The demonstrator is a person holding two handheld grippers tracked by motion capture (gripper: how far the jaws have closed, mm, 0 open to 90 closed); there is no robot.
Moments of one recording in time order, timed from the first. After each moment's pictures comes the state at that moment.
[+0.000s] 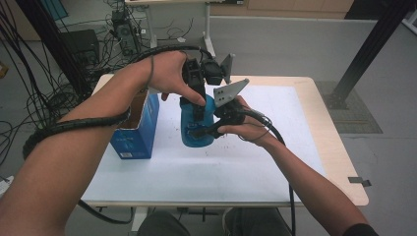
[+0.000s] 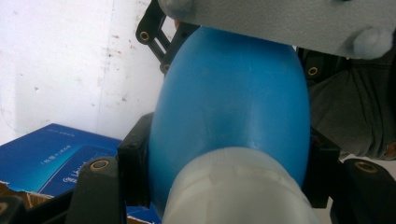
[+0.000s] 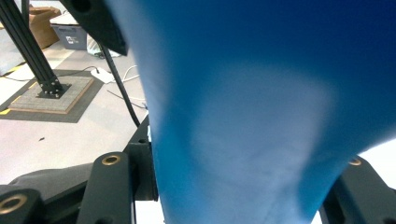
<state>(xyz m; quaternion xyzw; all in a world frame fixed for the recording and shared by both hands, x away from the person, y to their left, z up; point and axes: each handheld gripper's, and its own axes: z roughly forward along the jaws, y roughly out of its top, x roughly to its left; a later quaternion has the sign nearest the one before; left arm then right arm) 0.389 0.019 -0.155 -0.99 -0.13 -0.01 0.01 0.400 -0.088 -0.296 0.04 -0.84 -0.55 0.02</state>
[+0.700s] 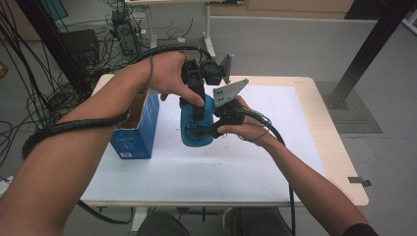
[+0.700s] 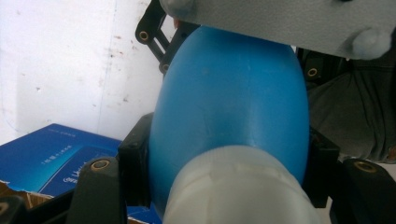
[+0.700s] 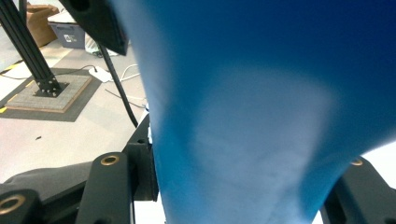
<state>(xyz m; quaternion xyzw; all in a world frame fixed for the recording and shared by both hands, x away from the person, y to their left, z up) 0.389 0.020 -0.156 -0.99 -0.14 -0.01 0.01 0.401 -0.087 -0.297 0.04 -0.84 -0.55 0.01</state>
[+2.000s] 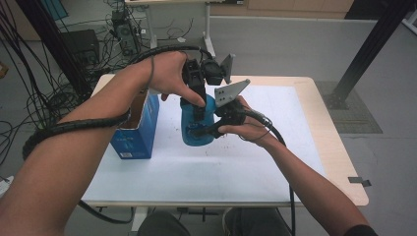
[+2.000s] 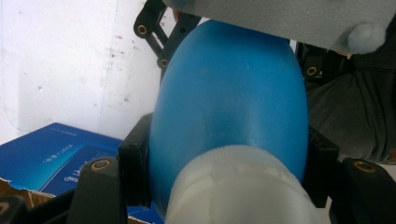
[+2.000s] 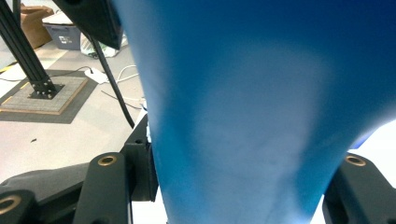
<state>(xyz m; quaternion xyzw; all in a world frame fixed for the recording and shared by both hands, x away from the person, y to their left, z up) 0.388 0.018 -0.156 -0.99 -0.14 -0.01 0.02 0.401 -0.090 -0.298 0.03 -0.83 -0.55 0.01</state>
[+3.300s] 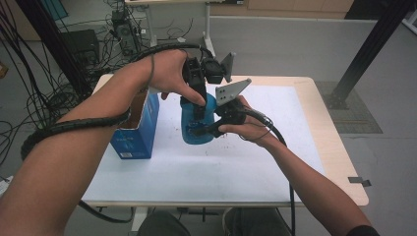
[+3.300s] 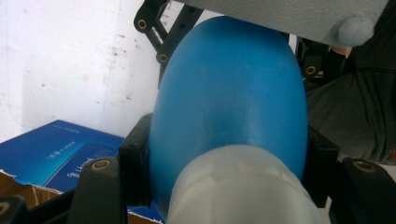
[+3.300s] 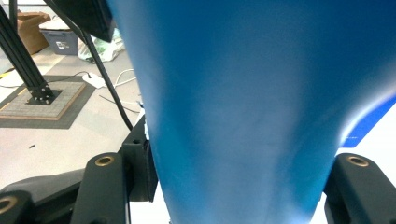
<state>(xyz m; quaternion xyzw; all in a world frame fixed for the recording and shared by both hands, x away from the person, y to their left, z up) 0.387 0.018 -0.152 -0.99 -0.14 -0.02 0.02 0.401 -0.091 -0.297 0.02 -0.83 -0.55 0.01</state>
